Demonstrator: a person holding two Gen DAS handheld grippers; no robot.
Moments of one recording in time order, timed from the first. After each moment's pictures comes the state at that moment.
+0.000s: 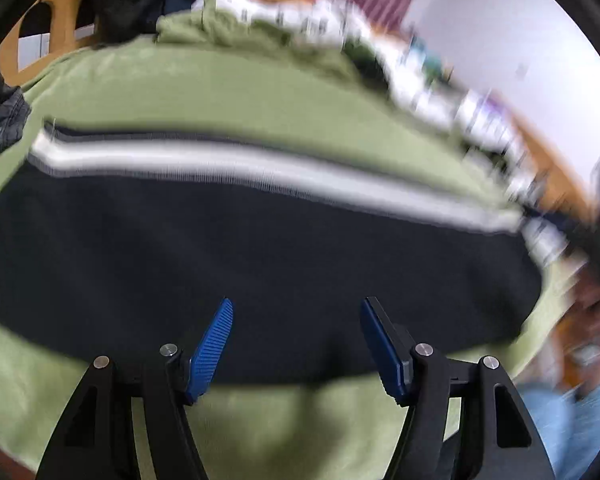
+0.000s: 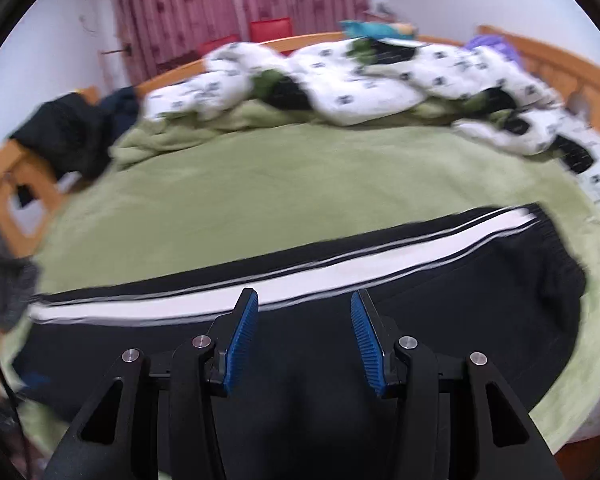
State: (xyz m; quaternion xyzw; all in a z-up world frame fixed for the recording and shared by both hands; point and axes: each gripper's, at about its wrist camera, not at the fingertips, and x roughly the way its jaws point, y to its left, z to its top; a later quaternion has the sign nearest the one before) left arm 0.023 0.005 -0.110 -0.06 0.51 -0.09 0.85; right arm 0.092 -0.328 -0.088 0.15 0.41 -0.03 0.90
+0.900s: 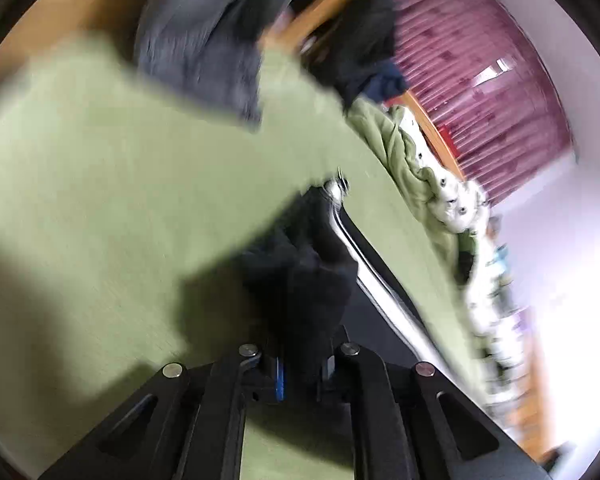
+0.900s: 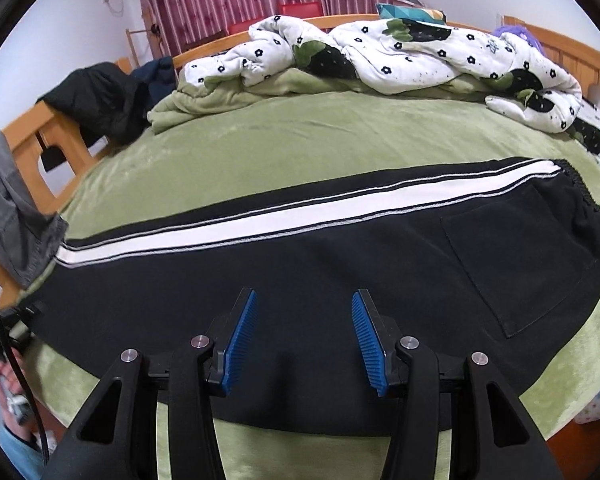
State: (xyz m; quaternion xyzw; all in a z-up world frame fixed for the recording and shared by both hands) left arm 0.000 0.260 -0.097 -0.32 0.36 0.07 0.87; right arm 0.038 -0.271 -0.120 0.12 0.42 -0.03 0.90
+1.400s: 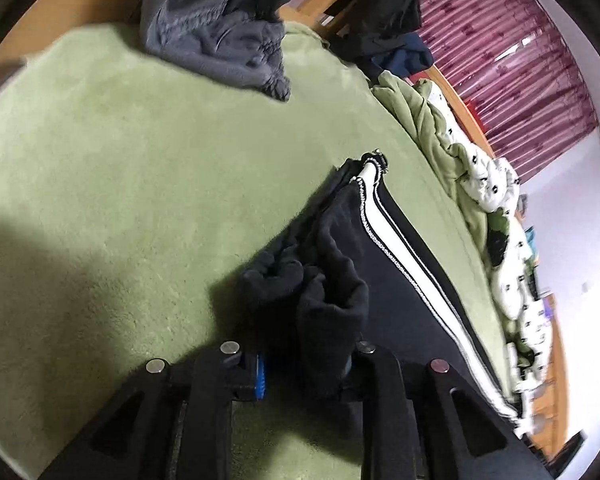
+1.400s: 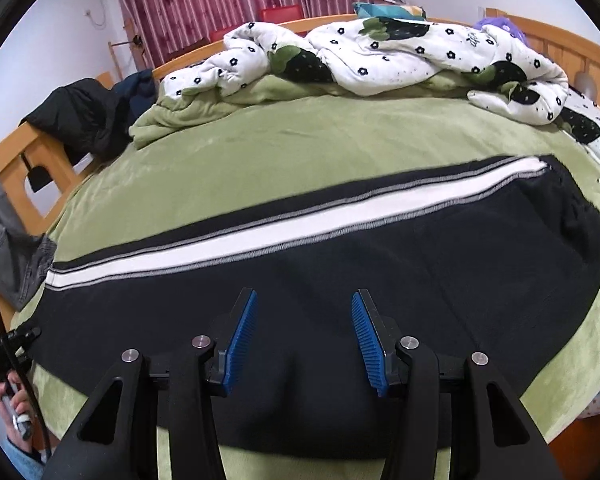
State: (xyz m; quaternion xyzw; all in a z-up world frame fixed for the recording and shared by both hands) left arm 0.012 0.266 -0.114 -0.34 0.42 0.10 0.84; right arm 0.066 -0.308 -0.119 0.14 0.43 -0.04 0.89
